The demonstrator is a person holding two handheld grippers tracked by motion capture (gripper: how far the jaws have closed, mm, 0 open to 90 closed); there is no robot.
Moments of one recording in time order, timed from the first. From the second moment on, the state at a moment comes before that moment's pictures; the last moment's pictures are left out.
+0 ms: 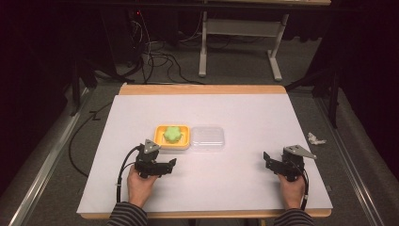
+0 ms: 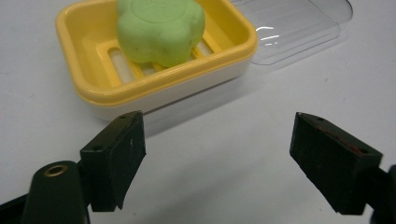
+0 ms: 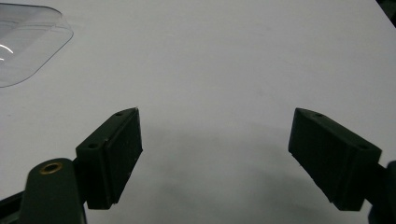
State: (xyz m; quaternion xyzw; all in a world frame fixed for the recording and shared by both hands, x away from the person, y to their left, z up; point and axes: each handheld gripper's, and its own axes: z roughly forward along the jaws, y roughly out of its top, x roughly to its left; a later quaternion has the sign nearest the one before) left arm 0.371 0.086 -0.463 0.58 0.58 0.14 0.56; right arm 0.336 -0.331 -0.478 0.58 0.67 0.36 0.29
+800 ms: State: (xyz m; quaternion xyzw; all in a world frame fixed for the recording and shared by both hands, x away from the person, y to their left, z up) left arm 0.377 0.070 -0.484 0.59 0.57 0.15 0.55; right arm 0.336 -0.331 -0.478 0.58 0.67 0.36 0.29
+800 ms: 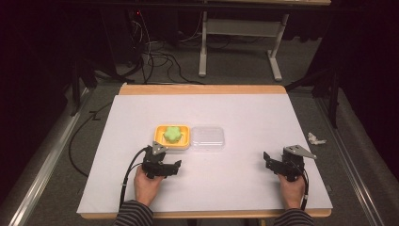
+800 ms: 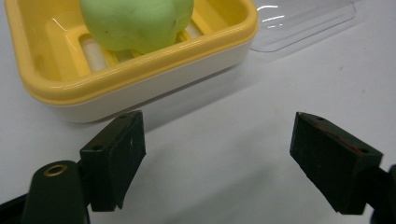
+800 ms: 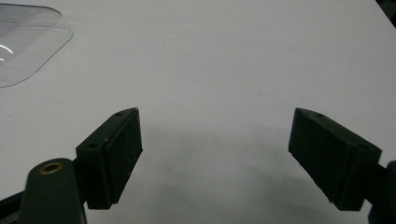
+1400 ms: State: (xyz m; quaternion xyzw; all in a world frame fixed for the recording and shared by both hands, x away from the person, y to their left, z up) left arm 0.380 0.067 -0.496 0.59 0.57 0.18 0.55; right arm 0.335 -0.331 -0.478 0.59 0.66 0.36 0.29
